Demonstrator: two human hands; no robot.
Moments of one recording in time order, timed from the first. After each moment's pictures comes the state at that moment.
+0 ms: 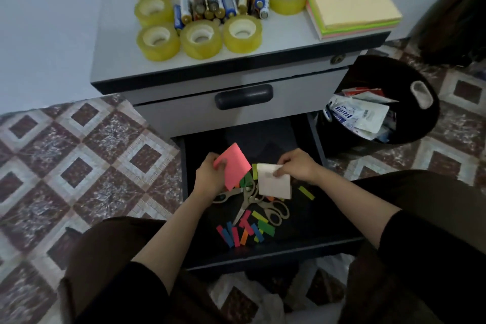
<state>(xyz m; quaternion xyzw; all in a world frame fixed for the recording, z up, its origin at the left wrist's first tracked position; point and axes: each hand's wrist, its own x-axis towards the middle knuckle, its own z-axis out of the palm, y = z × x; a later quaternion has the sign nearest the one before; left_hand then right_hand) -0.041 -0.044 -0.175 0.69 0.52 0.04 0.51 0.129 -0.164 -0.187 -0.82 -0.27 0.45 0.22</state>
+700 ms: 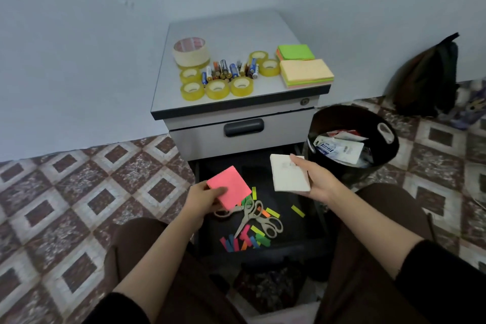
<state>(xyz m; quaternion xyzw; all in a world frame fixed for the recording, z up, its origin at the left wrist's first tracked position) -0.098 -0.097 -0.093 0.55 0.51 0.13 0.65 0.098 -0.240 -0.082 -0.54 0.04 0.54 0.65</state>
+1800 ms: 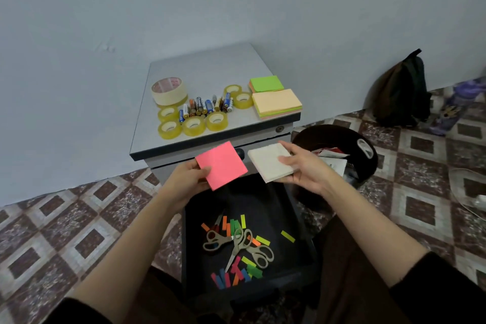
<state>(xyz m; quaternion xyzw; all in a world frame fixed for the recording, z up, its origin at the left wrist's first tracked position) -0.038 -0.079 0.009 0.62 0.39 0.14 0.66 0.137 -0.241 -0.011 -0.52 -0.09 0.50 0.69</state>
